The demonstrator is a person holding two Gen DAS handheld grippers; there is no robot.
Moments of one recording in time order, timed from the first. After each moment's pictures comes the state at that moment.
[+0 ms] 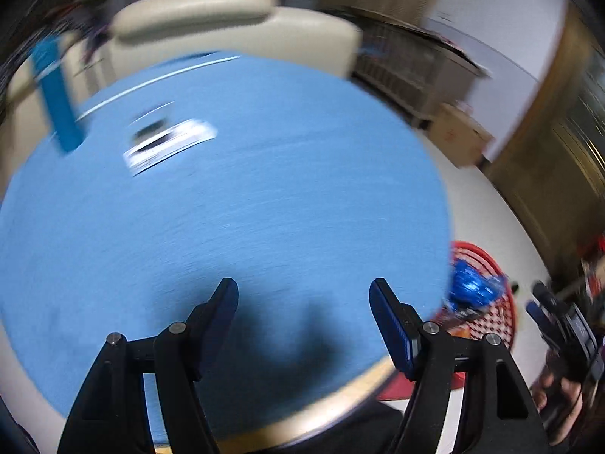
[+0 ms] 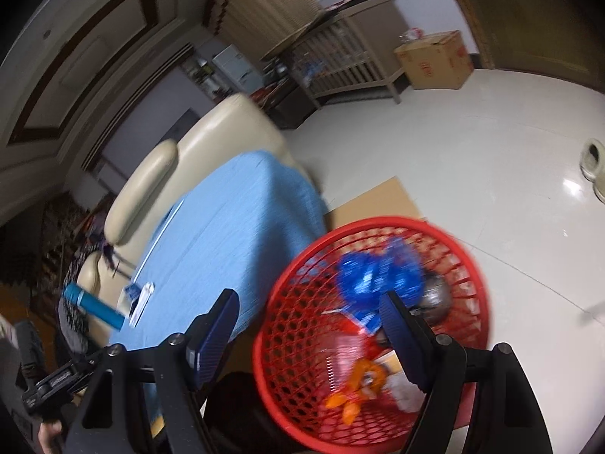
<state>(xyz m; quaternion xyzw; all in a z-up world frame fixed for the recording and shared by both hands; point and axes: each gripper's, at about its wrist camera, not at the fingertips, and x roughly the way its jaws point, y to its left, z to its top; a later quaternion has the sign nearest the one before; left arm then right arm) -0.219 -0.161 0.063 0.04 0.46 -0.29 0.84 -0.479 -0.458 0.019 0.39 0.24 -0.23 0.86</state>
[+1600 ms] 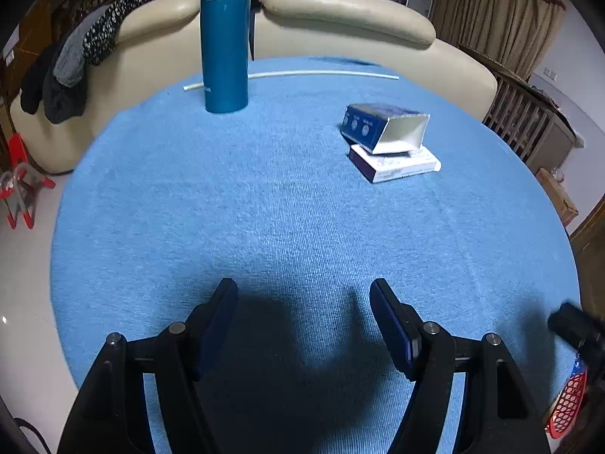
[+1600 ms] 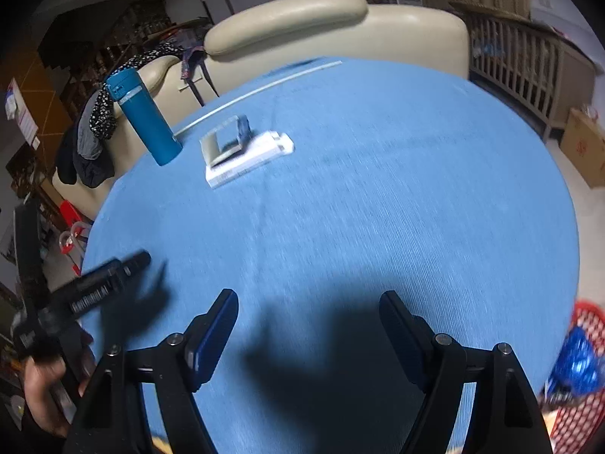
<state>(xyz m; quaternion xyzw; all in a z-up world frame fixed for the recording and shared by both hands) -0.110 -0.021 0.009 -0.01 0.45 -0.12 0.89 -0.201 -0.245 0.032 0.14 0.43 -0.04 0.89</state>
